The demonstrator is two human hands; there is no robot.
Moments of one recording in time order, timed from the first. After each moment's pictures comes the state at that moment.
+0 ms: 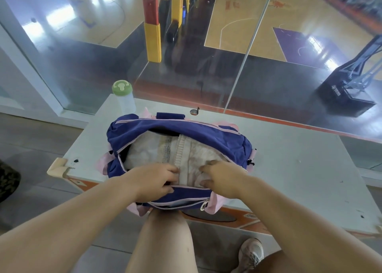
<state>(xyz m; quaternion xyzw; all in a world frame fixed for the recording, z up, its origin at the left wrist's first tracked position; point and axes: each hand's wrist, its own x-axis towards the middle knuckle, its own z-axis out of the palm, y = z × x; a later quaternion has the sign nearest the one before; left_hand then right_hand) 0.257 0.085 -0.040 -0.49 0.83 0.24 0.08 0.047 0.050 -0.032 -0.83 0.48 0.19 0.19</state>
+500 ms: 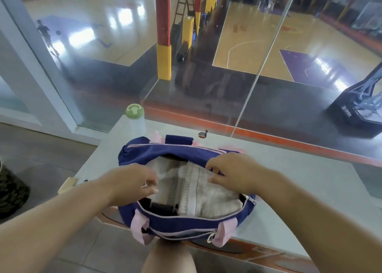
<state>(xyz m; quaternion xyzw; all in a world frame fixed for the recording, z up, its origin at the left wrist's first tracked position) 0.318 0.068 0.010 -0.60 0.77 0.22 0.04 0.061 0.005 0.044 -0.88 0.43 0.13 0.13</state>
